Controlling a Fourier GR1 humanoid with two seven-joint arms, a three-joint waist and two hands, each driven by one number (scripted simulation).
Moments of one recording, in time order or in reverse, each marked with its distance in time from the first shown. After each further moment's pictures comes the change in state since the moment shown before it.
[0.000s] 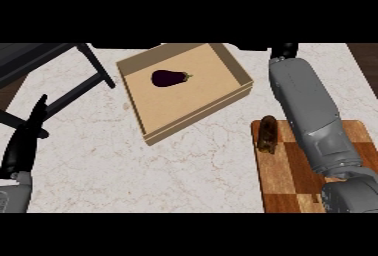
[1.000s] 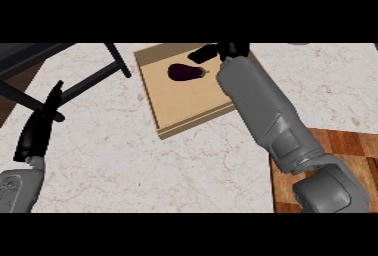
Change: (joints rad) left arm -0.098 -0.009 -0.053 0.027 -0.004 -0.011 -0.002; right arm -0.161 0.132 0.226 0.141 0.277 -0.018 0.386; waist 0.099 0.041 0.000
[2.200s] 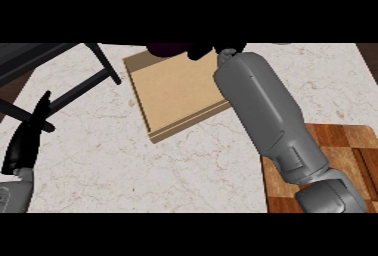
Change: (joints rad) left arm 0.075 0.021 0.028 -0.022 0.027 0.008 -0.004; right arm 0.105 0.000 0.196 -0.402 0.139 0.284 0.206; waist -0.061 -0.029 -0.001
